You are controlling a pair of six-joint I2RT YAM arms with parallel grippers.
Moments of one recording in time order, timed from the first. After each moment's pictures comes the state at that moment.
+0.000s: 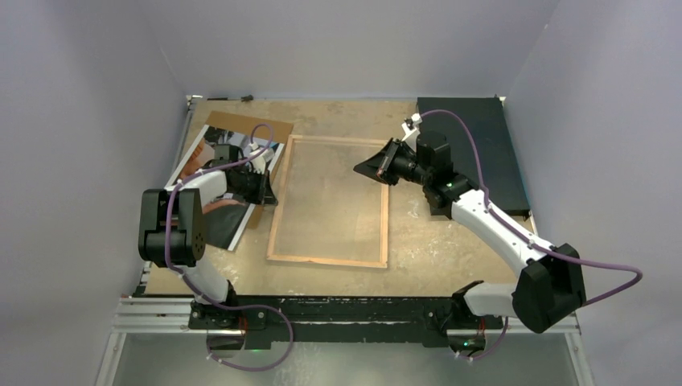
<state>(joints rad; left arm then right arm) 0.02 1.70 0.93 -0.37 0.65 0.21 0.48 1.29 0.96 -0.02 -0.44 1.04</state>
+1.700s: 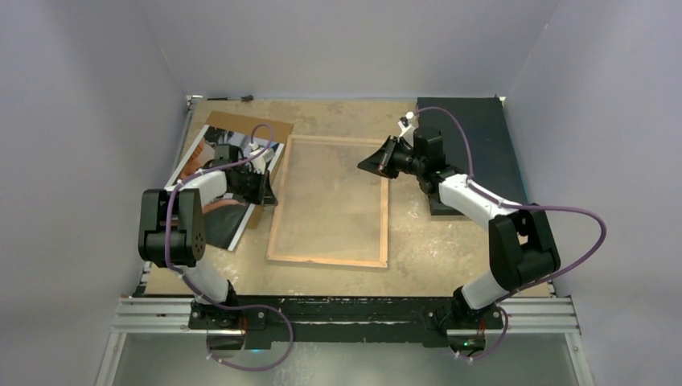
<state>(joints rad) 0.02 1.70 0.93 -0.37 0.65 0.22 0.37 1.55 0.97 0.15 -0.58 0.87</state>
